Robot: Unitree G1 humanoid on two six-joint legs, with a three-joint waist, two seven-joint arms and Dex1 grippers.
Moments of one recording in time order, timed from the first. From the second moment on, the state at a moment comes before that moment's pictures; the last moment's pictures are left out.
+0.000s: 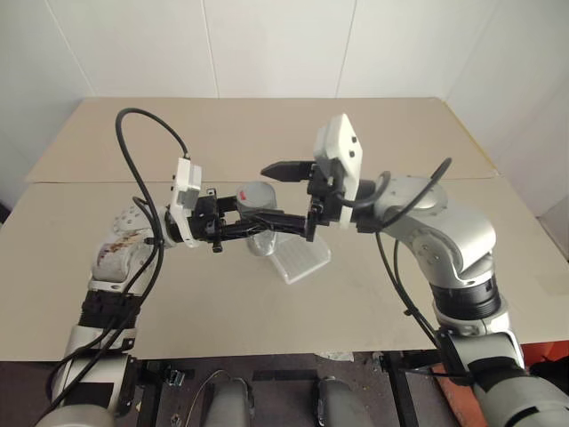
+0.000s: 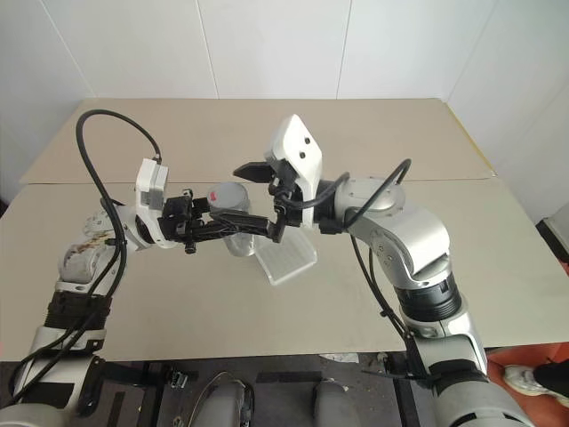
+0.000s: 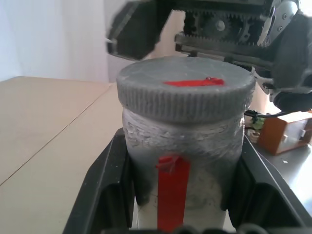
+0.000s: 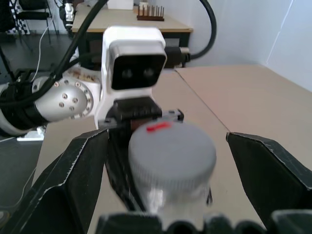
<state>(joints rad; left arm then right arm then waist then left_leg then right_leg) -0.63 0.55 0.02 0.12 -0.61 0.31 -1.31 -0.86 -0.41 0.18 -0.32 0.56 0.79 0.74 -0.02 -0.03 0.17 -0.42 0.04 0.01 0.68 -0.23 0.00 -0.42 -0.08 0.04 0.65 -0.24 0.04</state>
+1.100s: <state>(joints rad) -0.78 0.65 -0.15 0.11 -0.74 0.40 -1.61 -1.11 -0.41 0.32 0.26 0.73 0.39 1.55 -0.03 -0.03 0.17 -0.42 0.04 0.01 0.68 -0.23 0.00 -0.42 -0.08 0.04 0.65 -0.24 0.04</state>
